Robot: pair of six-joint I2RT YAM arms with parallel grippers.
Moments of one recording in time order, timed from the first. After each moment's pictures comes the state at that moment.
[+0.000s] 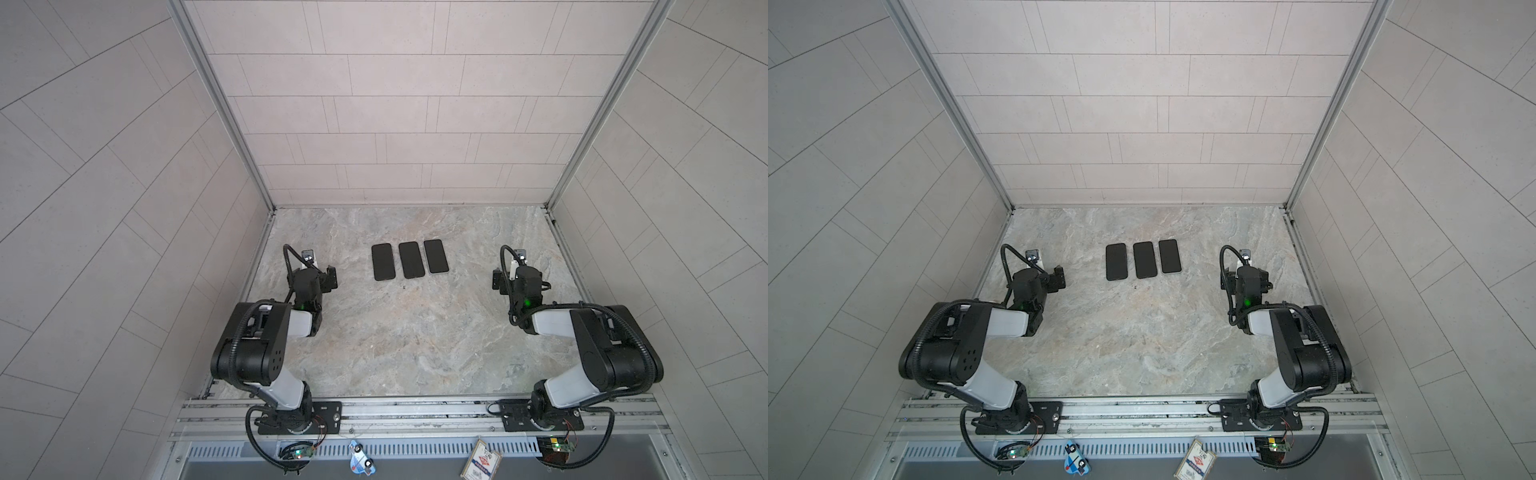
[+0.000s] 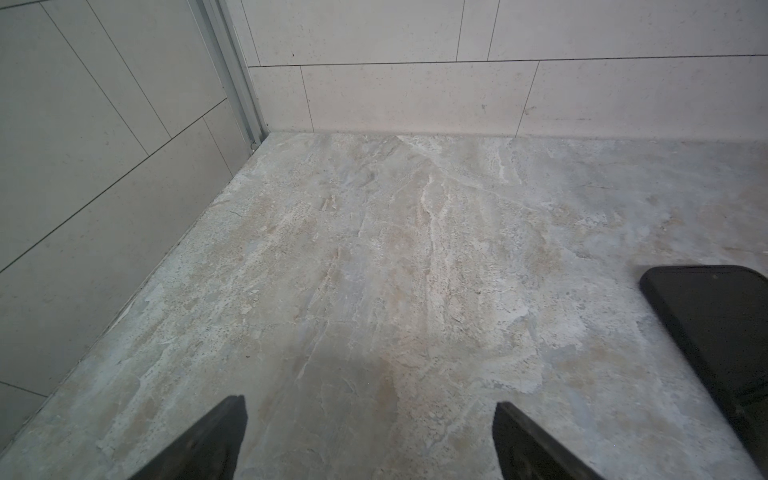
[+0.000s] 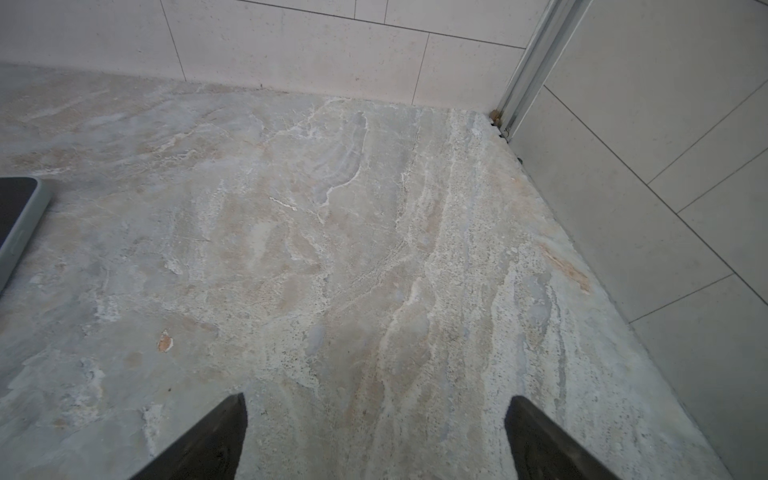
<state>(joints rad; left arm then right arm) -0.04 1.59 0.41 0.81 -0.24 -0.02 0.04 1.52 0.42 0.65 0.30 -0.02</state>
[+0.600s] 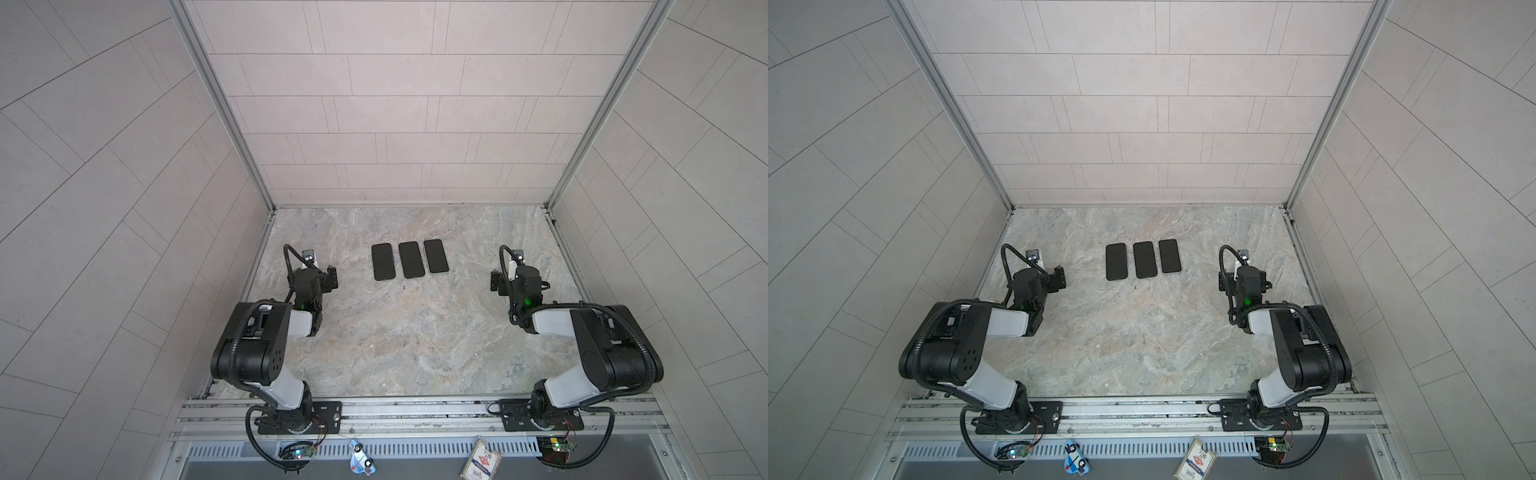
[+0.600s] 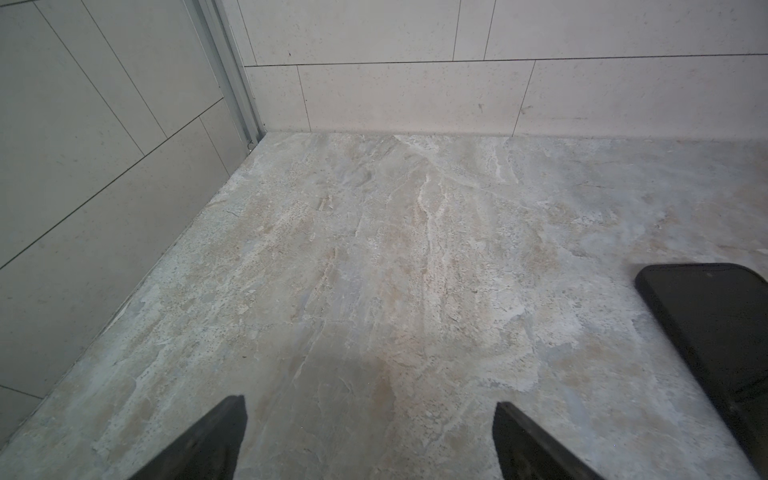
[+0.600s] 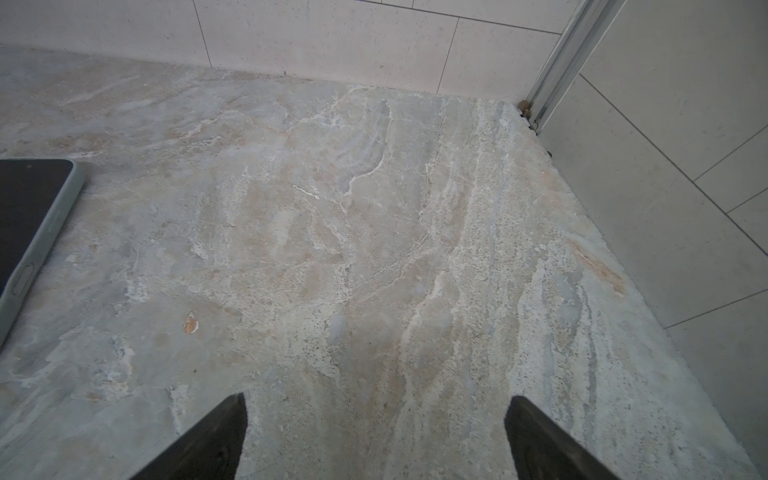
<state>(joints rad) -0.04 1.59 0.41 0.81 -0.23 -0.02 0.03 1.52 0.44 0.62 0.23 -0.03</state>
